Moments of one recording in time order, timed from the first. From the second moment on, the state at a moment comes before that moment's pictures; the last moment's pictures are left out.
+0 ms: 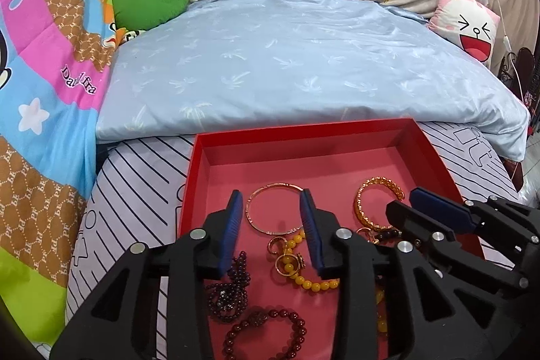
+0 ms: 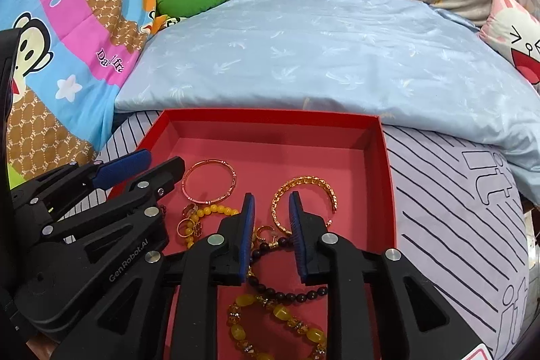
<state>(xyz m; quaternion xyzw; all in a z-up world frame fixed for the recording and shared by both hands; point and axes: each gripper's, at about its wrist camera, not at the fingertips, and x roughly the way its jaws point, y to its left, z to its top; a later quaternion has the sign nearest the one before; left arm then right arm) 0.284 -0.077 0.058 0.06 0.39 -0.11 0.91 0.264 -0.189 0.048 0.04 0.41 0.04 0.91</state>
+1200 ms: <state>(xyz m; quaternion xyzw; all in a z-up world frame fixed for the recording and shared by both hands) 0.152 -0.057 0.048 0.04 0.40 -0.10 0.91 0.123 -0.181 0.052 0.04 0.38 -0.01 0.92</state>
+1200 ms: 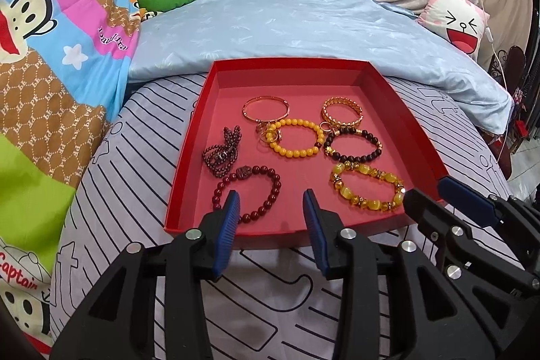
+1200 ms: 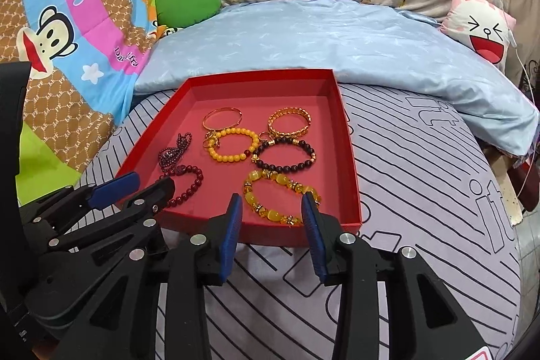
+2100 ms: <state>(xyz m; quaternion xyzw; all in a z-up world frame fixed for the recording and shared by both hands) 0.139 -0.050 0.052 0.04 0.38 -0.06 0.92 0.109 -0.193 0.055 0.05 0.36 -0.03 0.93</state>
